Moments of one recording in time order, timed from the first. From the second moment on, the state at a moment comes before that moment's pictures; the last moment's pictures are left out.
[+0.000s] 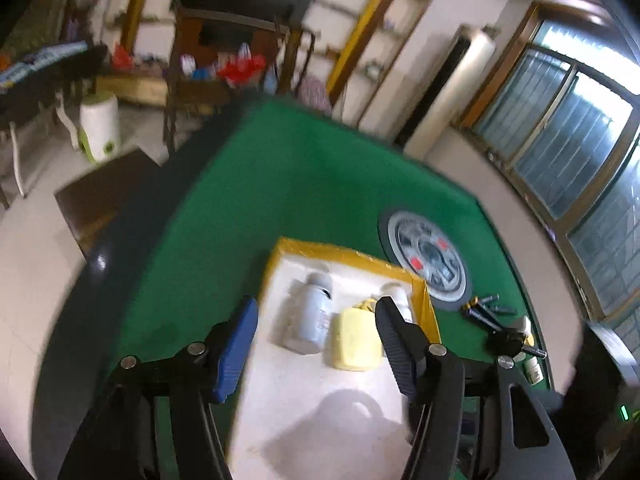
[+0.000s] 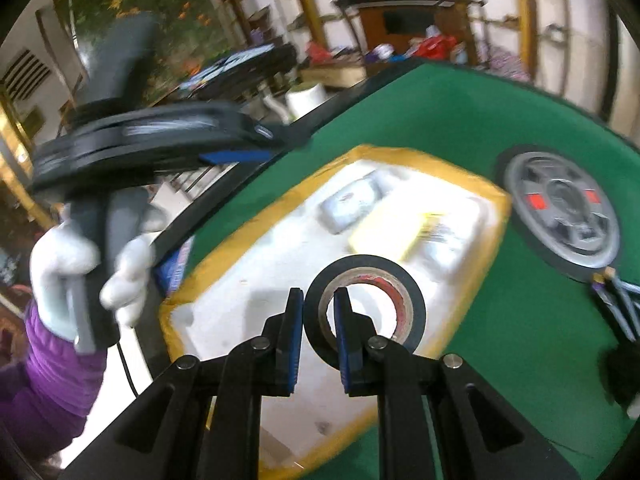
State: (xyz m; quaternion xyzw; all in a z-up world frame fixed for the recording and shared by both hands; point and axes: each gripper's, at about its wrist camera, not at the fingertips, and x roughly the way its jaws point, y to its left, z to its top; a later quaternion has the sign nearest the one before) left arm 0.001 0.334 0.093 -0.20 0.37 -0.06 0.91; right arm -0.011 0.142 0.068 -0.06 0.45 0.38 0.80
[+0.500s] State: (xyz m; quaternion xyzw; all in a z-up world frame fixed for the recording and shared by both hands) left arm -0.060 0.400 0.077 -0.23 0.33 -0.03 0.91; right arm 0.076 0.209 0.005 0.16 0.58 0.39 0.70
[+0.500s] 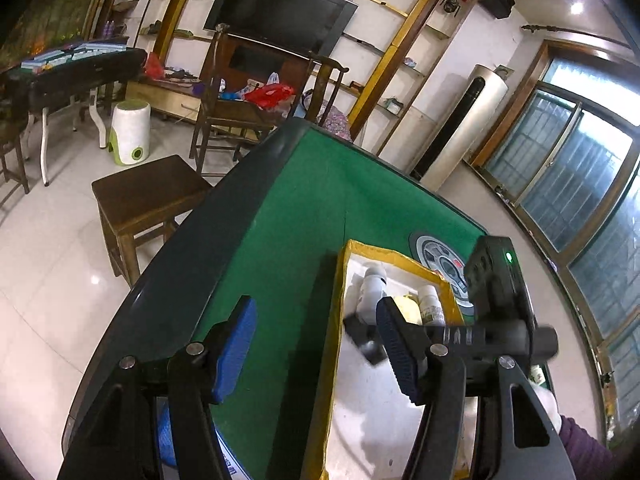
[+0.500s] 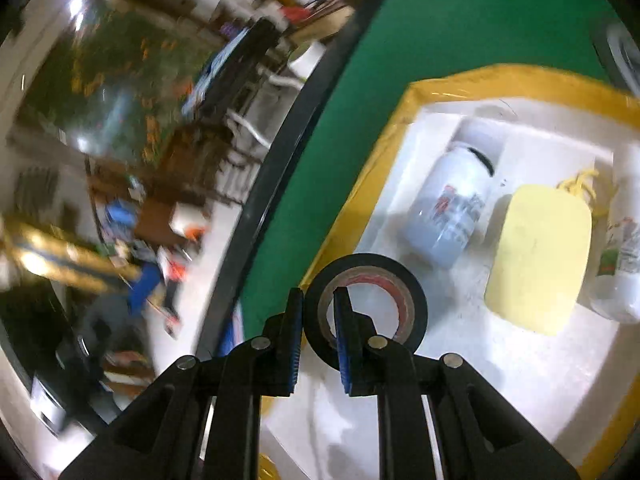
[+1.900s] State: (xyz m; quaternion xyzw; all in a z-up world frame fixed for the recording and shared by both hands) left arm -0.067 0.228 0.091 -0.11 0.39 -0.15 0.90; right arm -0.002 -0.101 0.065 0.20 0.41 0.16 0.87
